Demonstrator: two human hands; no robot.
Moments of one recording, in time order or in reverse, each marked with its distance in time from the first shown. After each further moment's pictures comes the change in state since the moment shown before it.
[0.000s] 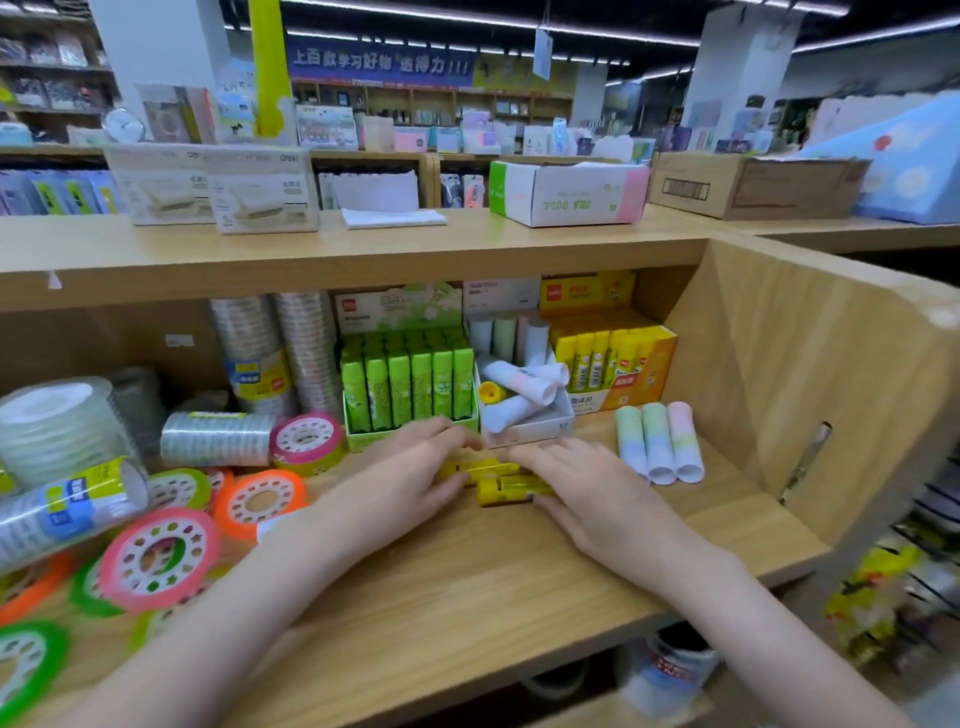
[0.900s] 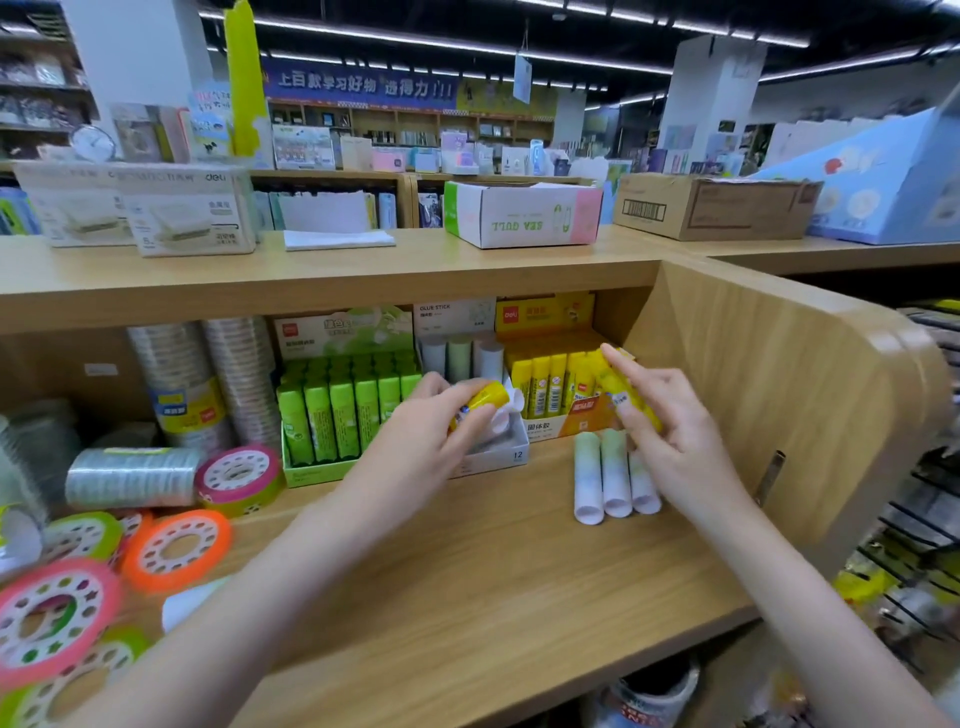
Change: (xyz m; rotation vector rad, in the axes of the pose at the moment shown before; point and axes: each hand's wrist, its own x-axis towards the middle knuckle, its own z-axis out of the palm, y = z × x) left_hand 0.061 0.046 -0.002 -0.319 0.268 -0.073; right_hand -0.014 0.077 -0.049 0.541 0.353 0.507
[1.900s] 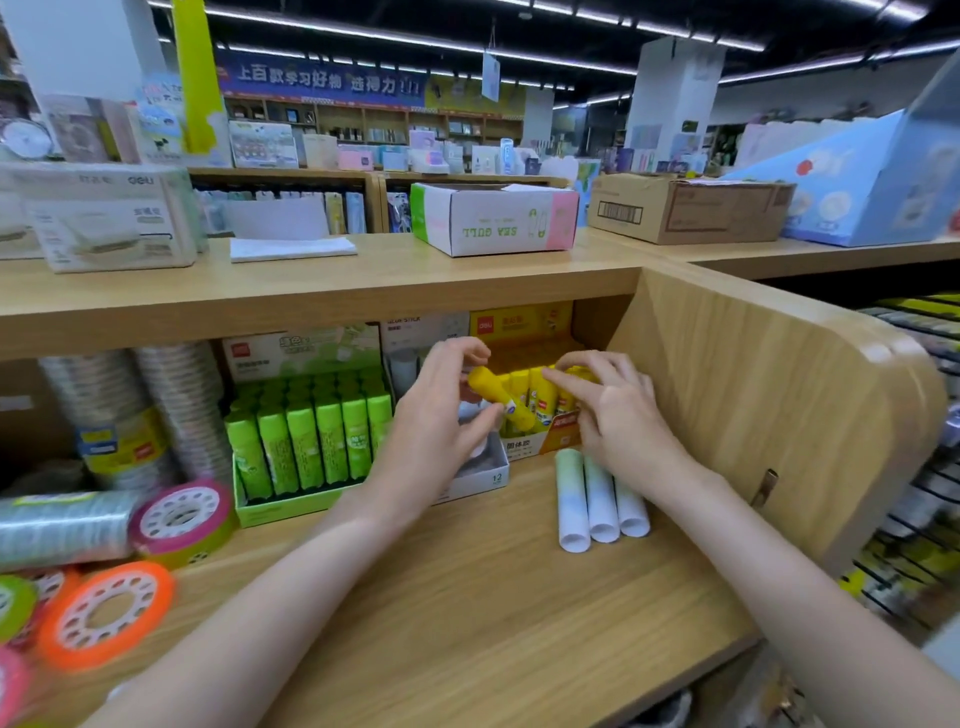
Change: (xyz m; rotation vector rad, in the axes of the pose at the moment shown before) left_hand 0.045 -0.016 0.036 -0.122 0.240 0.176; right_hand 0.049 0.034 0.022 -0.605 -0.082 -0.191
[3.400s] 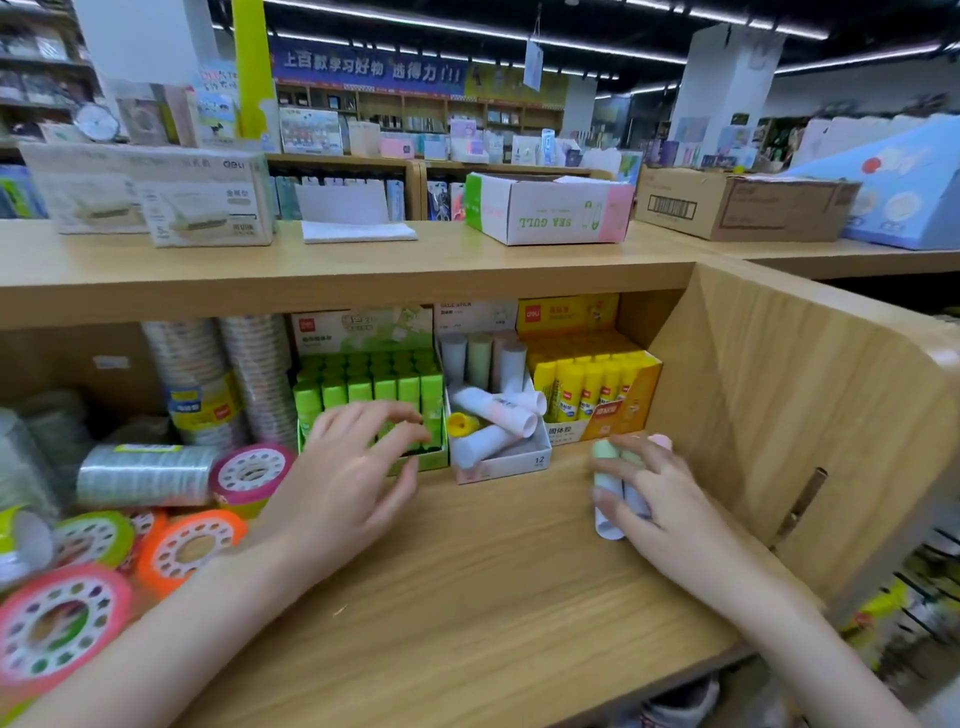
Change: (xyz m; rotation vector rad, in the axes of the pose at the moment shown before) left_hand -0.072 -0.020 -0.090 0.593 -0.206 0.125; right_hand -0.071 -0.030 -0.006 0.189 -0.321 0.217
